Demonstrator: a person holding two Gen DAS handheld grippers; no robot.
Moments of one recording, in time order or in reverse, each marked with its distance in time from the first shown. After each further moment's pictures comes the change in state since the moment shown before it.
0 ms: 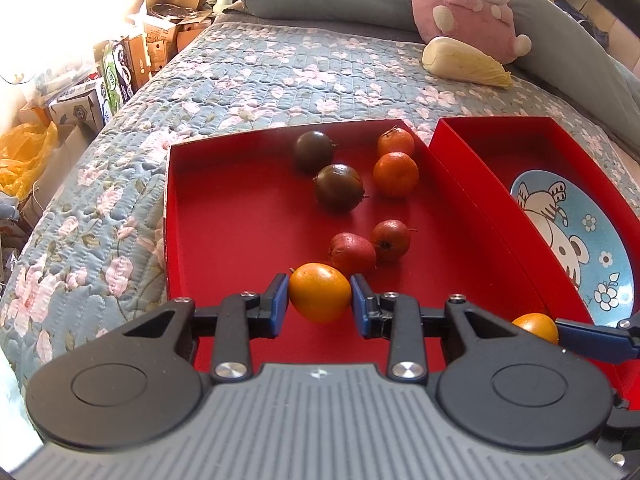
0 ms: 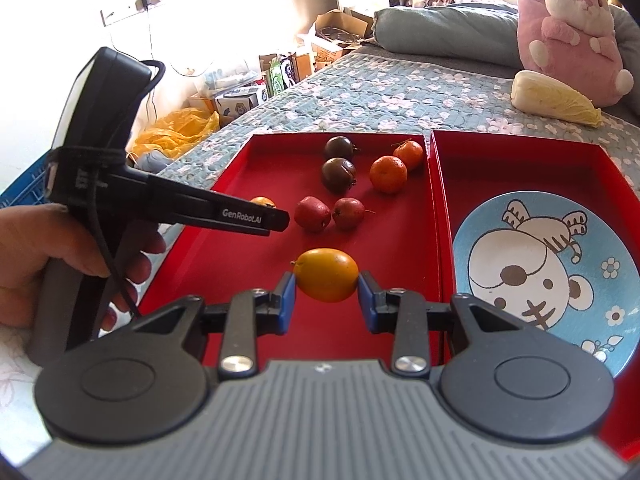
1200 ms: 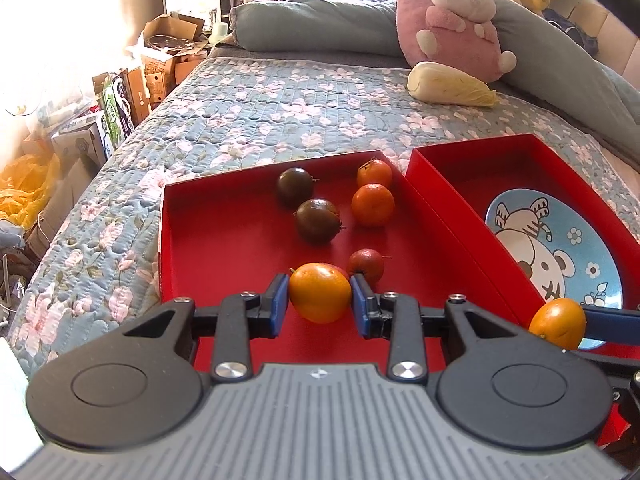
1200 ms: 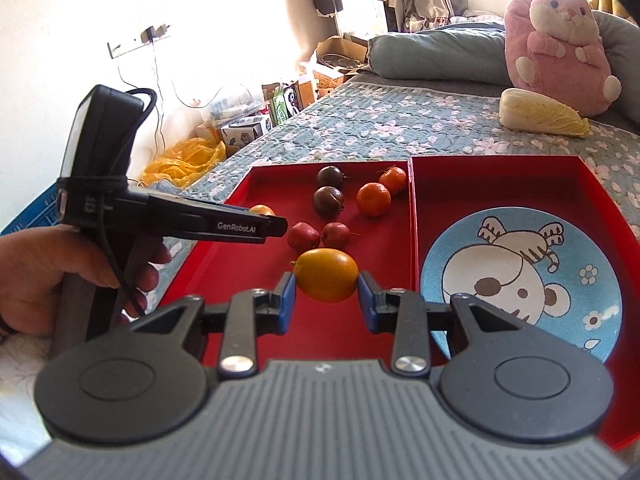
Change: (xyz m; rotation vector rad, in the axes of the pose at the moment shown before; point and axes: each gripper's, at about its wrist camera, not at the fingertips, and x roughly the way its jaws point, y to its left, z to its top) left arm -0.023 -0.021 0.004 0.043 -0.085 0.013; right arm -0.036 -0.024 -0.002 0.032 -0.084 0.035
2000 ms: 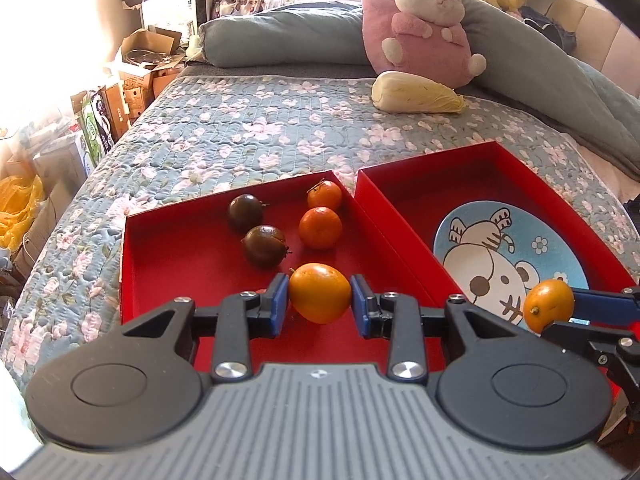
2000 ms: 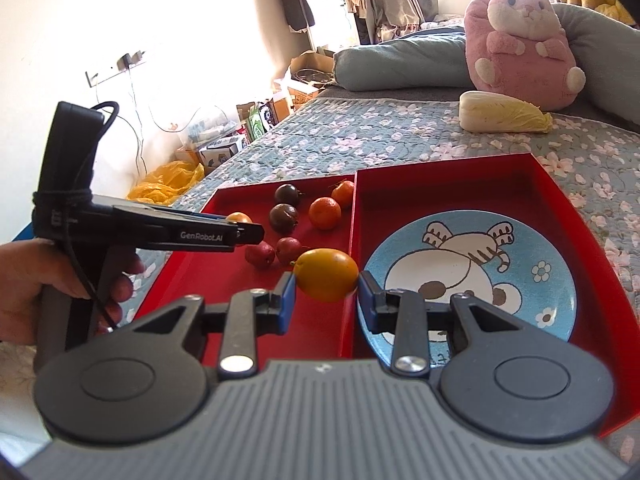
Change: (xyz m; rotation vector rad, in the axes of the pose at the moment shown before) left arm -0.010 -0.039 0.018 0.047 -0.022 -0.045; right arm -0.023 -0.042 0.000 0.067 -0.046 -0.040
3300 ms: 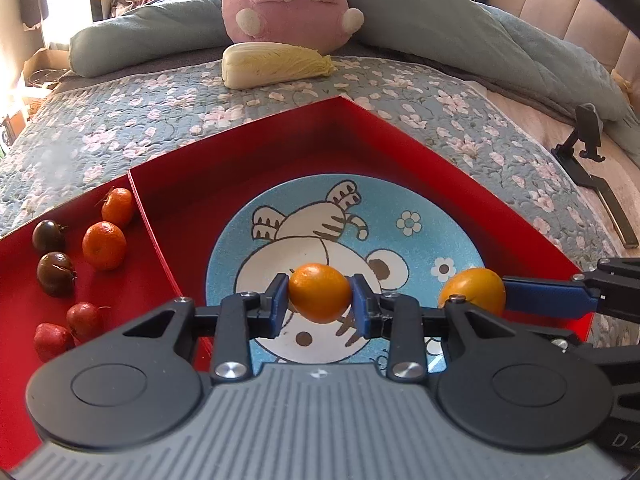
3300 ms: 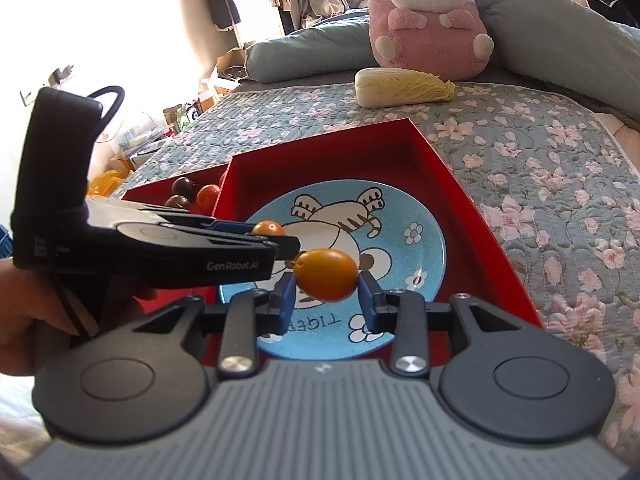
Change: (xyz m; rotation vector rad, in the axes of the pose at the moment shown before) left arm 0.065 -0.148 -0.001 0.167 0.058 -0.208; right arm -0.024 -0.080 -0.022 0.099 0.019 -0.172
